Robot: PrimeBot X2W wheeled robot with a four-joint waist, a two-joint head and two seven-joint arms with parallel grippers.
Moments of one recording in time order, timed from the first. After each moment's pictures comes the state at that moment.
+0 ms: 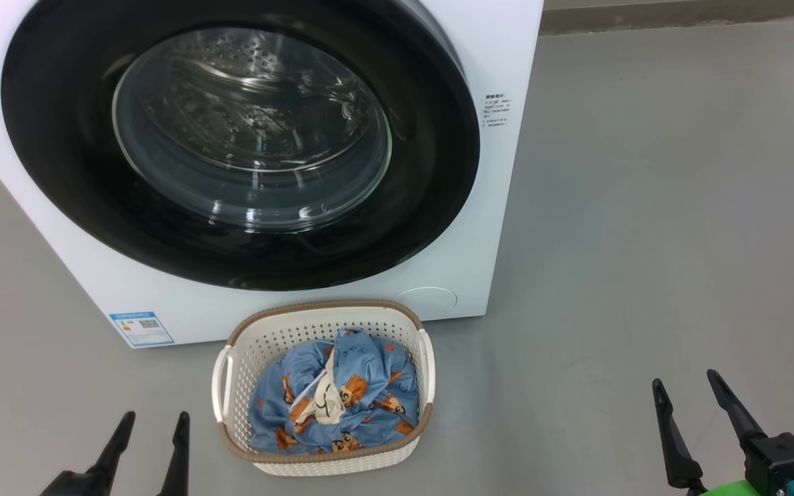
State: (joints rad) left arm 0.04 0.10 0.02 0.23 -0.16 -0.13 -0.26; right arm 0.09 -0.05 -0.14 0.08 -0.03 0.13 -0.25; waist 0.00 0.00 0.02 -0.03
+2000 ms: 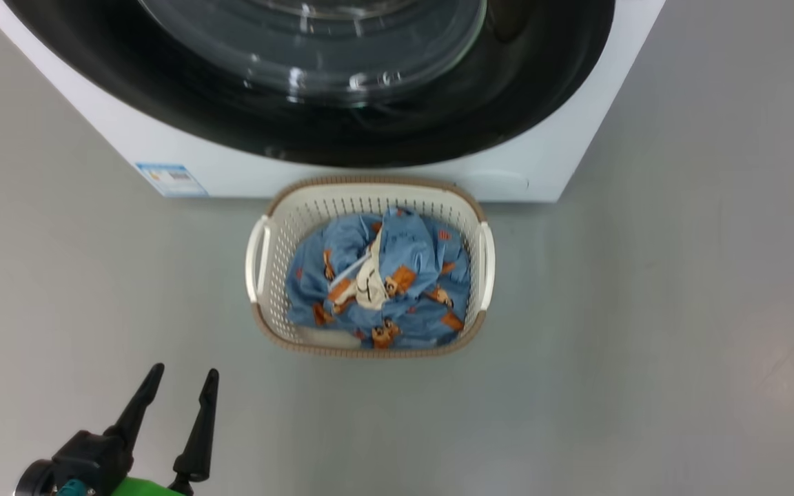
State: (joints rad) left arm -0.03 0.15 -0.10 0.17 -0.25 -0.13 -0.26; right arm -0.49 -0.27 -0.27 0.27 1.61 0.13 0.03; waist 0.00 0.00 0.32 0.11
